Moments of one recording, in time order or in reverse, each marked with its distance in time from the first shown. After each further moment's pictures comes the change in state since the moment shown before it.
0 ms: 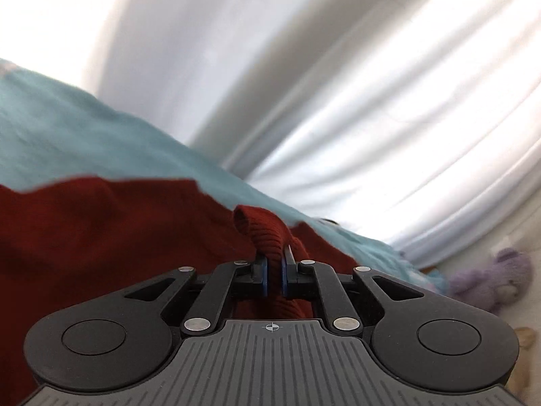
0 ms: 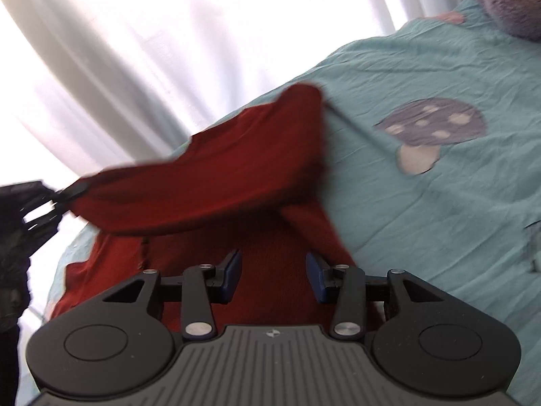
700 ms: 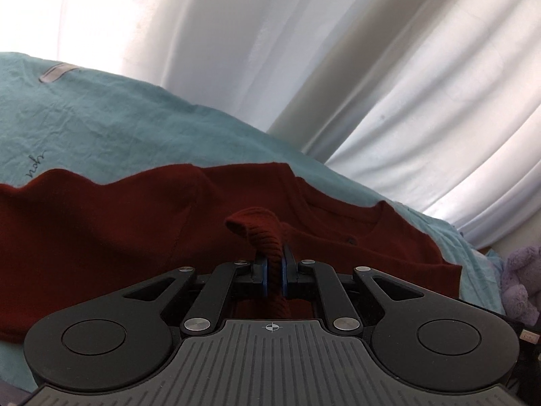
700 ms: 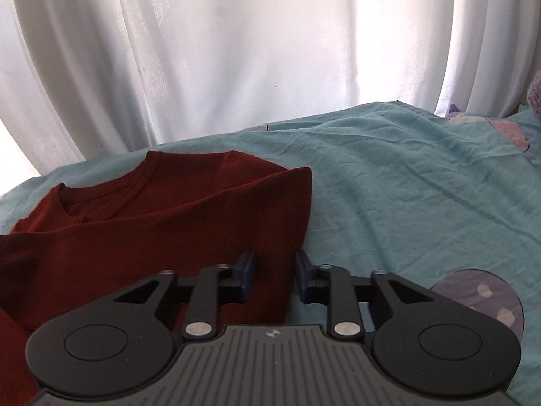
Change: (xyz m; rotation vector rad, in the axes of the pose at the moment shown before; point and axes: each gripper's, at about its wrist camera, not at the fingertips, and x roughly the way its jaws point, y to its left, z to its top) left arm 0.002 0.037 -0.021 0.043 0.051 0.122; right arm 0.103 0.063 0.088 -0.334 0.038 -0.234
